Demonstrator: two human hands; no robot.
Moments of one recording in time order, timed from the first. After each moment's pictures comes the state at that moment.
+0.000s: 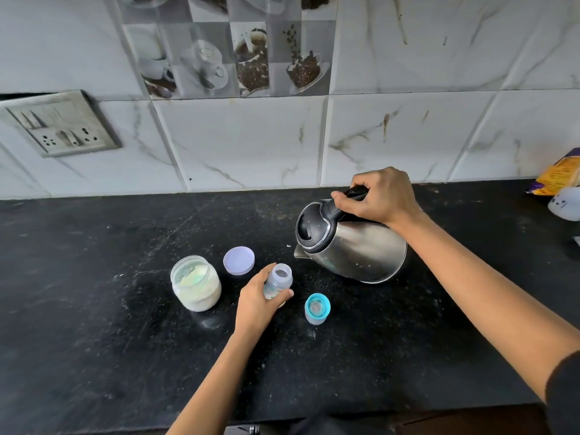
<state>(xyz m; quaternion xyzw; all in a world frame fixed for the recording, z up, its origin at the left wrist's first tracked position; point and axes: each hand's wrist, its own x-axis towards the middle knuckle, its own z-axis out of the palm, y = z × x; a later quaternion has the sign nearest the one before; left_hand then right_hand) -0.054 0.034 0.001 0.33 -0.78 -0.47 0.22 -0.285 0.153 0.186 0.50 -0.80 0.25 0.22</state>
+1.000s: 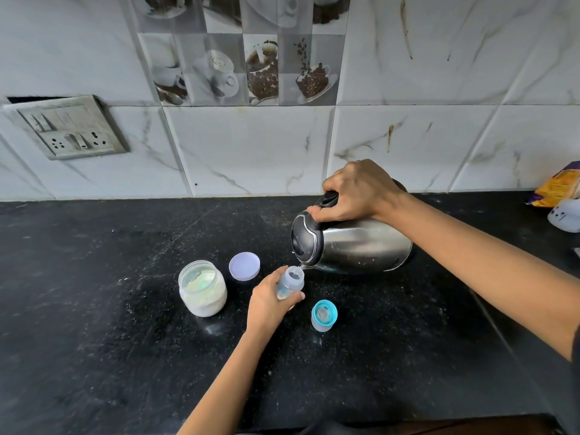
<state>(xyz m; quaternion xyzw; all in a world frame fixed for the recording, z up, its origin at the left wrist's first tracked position) -0.067 0.030 0.006 0.33 -0.80 -0.46 0.20 -0.259 0.110 0.221 0.64 -0.73 0.06 0.22</state>
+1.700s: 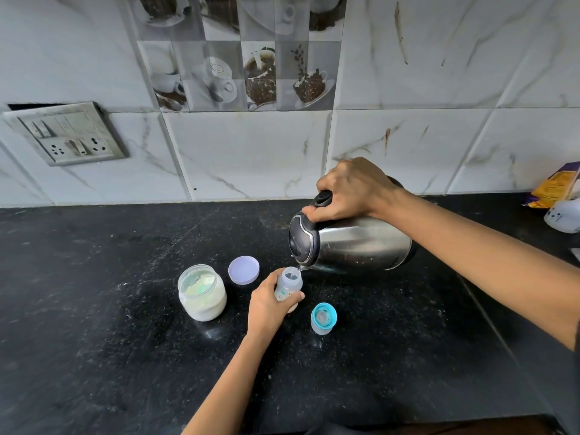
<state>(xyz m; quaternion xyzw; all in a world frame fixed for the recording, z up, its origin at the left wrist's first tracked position) -0.068 0.033 0.008 0.34 -0.78 -0.48 0.22 -0.254 0.106 0.232 0.65 -0.72 0.06 0.22</state>
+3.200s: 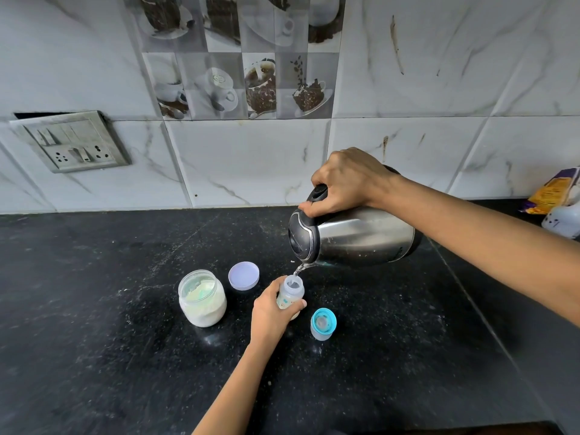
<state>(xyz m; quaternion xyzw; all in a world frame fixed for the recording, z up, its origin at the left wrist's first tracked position) -0.069 0.041 0.006 0.35 -0.77 -0.49 0.22 -0.245 0.103 0.265 0.68 -0.70 0.02 0.22</state>
